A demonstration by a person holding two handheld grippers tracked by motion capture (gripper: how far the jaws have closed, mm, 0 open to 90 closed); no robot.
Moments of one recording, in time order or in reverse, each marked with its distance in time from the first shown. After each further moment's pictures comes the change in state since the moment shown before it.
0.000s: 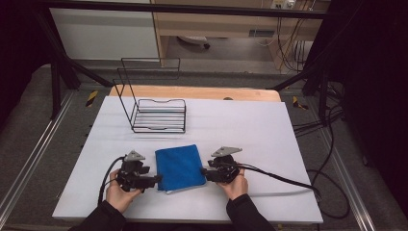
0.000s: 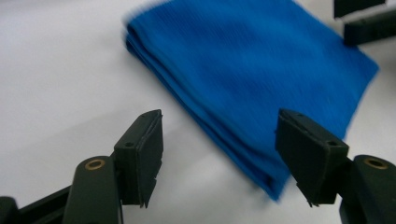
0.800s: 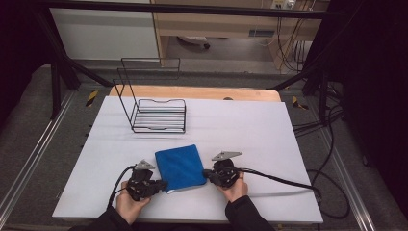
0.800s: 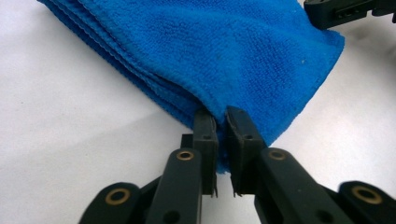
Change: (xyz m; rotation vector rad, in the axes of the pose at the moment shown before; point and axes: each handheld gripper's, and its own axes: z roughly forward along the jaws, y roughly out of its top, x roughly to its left) left arm -0.022 -0.008 0.015 0.032 -0.047 -0.037; right arm 0.005 -0.011 0.001 0.030 0.050 0.065
